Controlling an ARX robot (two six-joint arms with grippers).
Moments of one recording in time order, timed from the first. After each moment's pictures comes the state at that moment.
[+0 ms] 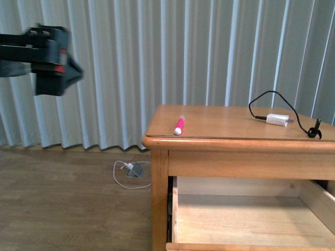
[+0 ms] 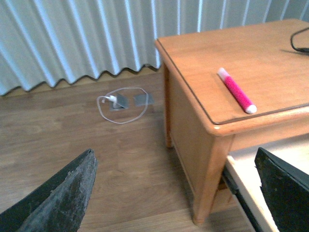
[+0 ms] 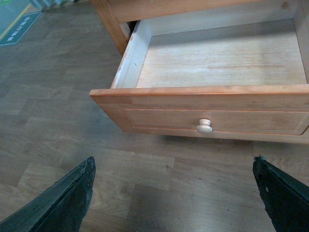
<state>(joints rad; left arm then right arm) -0.19 1.30 0.91 0.29 0.03 0.11 0.09 0.48 0.43 -0.41 -0.24 0.20</state>
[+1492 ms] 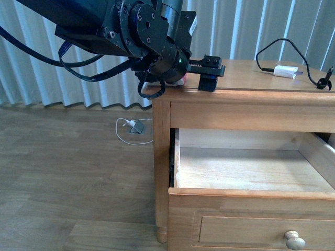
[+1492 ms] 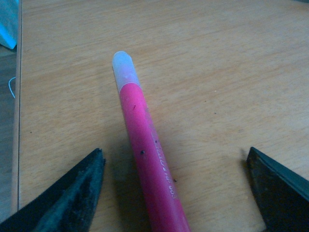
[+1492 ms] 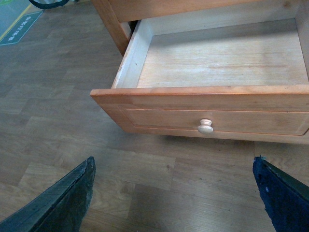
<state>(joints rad) -0.44 2.25 1.85 0.08 -0.06 0.03 0.09 0.48 0.43 -0.41 -0.24 0.20</state>
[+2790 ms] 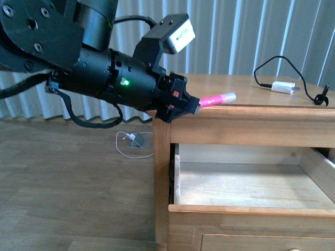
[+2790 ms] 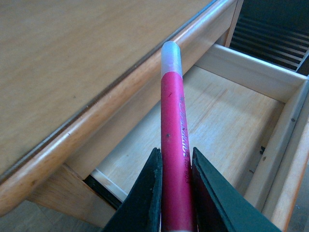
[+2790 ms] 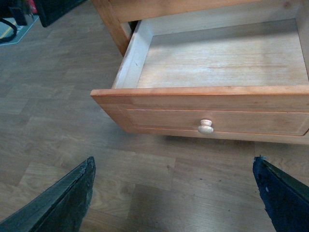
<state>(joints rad) -0.37 1.89 1.32 0.21 0.49 0.31 0.09 0.48 0.43 -0.41 -0.24 0.20</state>
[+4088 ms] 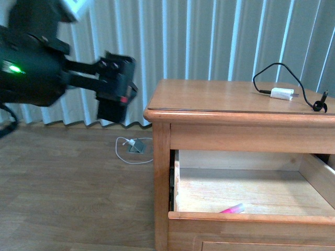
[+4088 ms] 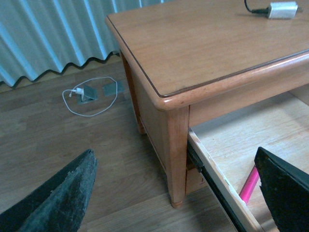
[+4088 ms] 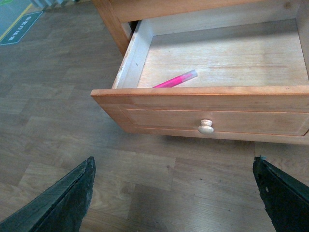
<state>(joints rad) -0.32 1.38 0.84 0.38 0.03 0.14 0.09 0.48 0.43 -0.41 -0.24 0.20</state>
